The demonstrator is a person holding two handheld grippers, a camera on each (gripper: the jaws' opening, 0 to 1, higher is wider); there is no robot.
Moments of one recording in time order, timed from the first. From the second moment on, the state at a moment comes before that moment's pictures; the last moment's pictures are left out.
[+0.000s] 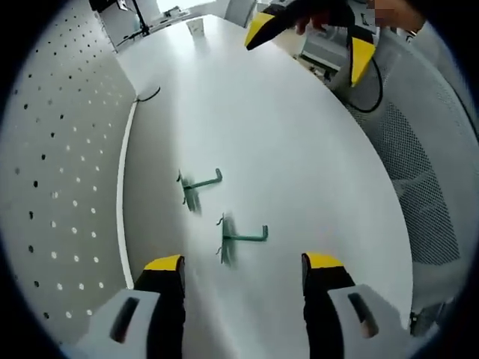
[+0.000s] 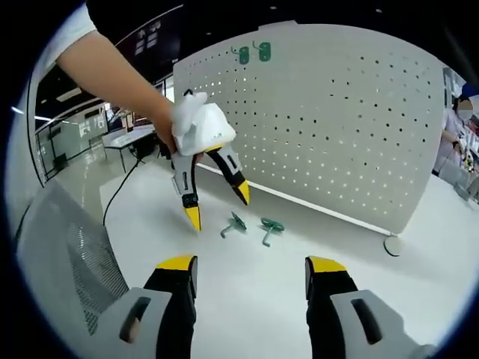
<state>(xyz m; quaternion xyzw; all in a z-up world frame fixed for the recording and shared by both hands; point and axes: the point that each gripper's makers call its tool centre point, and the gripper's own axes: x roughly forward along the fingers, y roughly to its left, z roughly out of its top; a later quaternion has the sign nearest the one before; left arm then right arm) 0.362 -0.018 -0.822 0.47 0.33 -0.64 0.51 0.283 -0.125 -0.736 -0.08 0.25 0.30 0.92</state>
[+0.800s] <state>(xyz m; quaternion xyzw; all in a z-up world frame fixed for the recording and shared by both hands) 0.361 -0.022 -0.833 0.48 0.33 -0.66 0.47 0.286 -0.129 -0.733 -0.08 0.24 0.30 0.92</state>
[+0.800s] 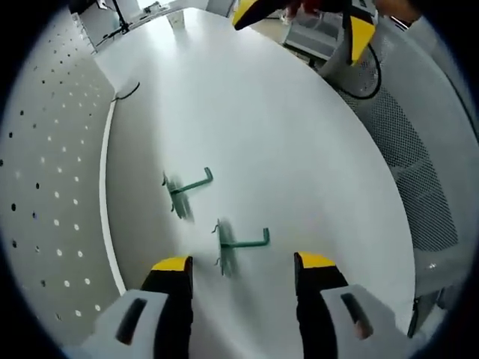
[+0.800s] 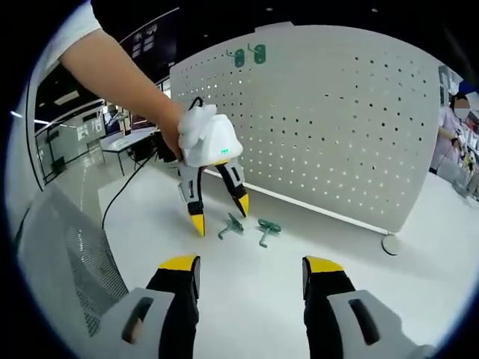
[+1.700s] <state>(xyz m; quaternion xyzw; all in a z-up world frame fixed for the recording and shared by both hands) 0.369 -0.028 -0.830 0.47 0.34 -0.65 0.49 0.285 -0.130 -0.732 -0.08 0.24 0.30 0.92</state>
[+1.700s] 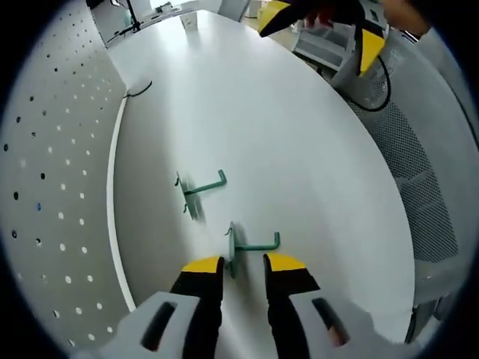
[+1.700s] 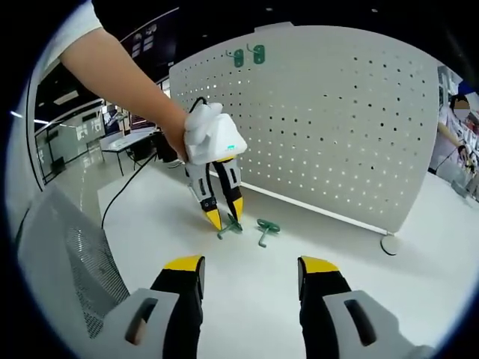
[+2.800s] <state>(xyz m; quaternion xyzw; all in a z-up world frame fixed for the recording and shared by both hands) 0.380 -0.030 -0.830 0.46 0.34 -0.62 0.54 0.284 -0.128 -0.734 -0.07 0.24 0.30 0.92</state>
